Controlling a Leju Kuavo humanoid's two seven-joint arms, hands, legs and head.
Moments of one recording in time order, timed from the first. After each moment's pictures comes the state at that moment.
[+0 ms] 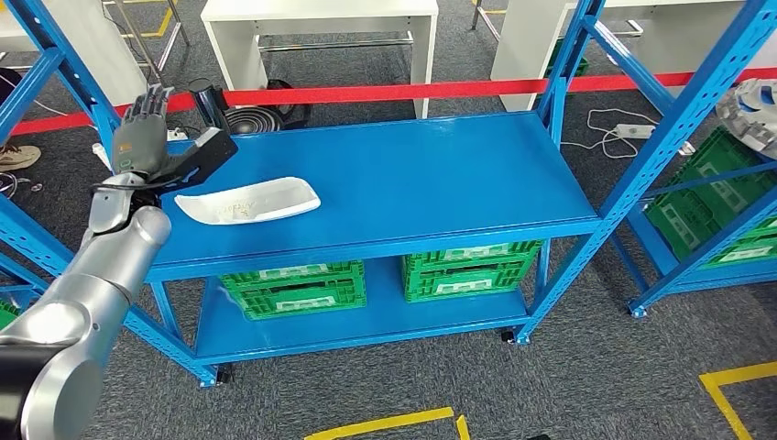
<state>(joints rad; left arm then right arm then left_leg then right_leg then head) -1.00 0.06 -0.16 -0.34 -1.07 0.16 -0.03 -0.06 0.04 -0.74 -0.20 1.03 0.16 -0.03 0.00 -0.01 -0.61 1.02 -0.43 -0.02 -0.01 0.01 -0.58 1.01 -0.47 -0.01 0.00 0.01</state>
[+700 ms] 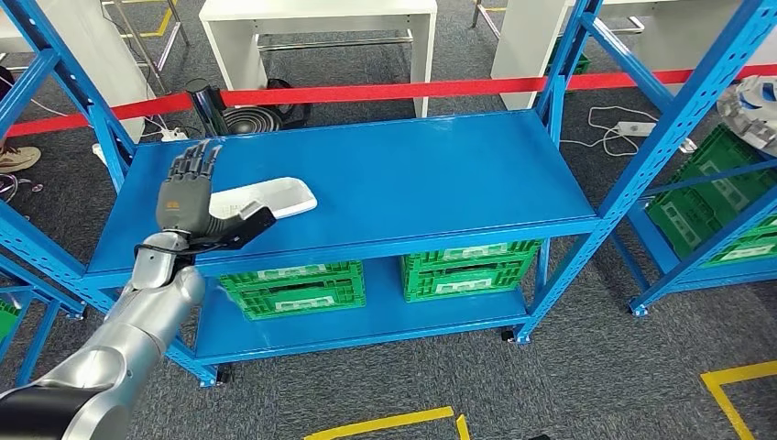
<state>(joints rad) -0.82 0.01 -0.16 -0.33 -1.21 0.35 -0.11 -0.06 0.04 -0.75 -0.20 1.05 0.16 -0.03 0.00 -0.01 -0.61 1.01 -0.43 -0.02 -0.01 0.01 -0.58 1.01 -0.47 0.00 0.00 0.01</state>
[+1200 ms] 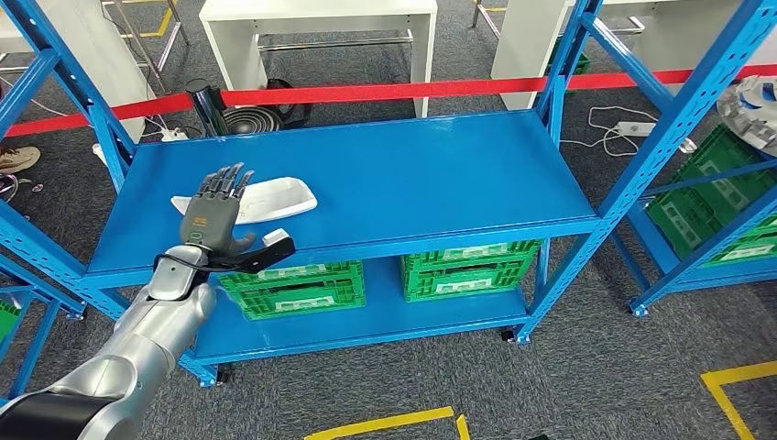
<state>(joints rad) -0.80 -0.01 -0.22 -0.31 -1.34 0.29 -0.09 -0.06 0.04 -0.76 -0.20 1.06 0.16 -0.04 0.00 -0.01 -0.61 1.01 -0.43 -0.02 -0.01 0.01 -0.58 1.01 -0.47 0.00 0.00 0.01</state>
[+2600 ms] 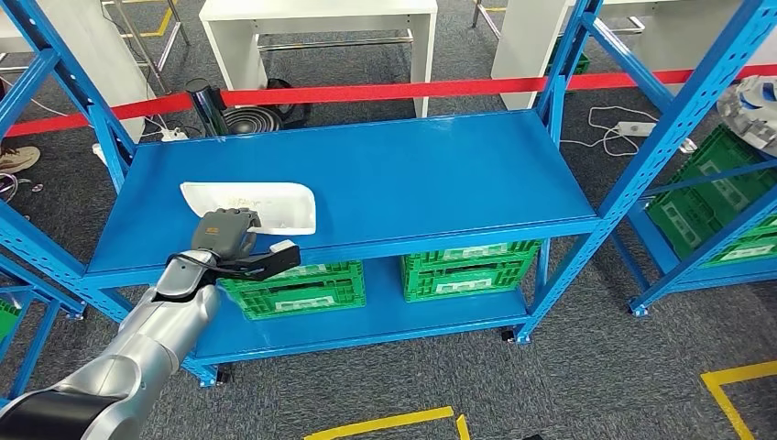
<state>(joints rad) -0.80 -0.02 -0.23 -0.29 -1.33 0.05 -0.05 -0.05 0.06 -0.77 -0.20 1.11 0.15 -0.08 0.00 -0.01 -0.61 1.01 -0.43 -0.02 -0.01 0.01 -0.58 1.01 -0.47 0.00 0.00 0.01</state>
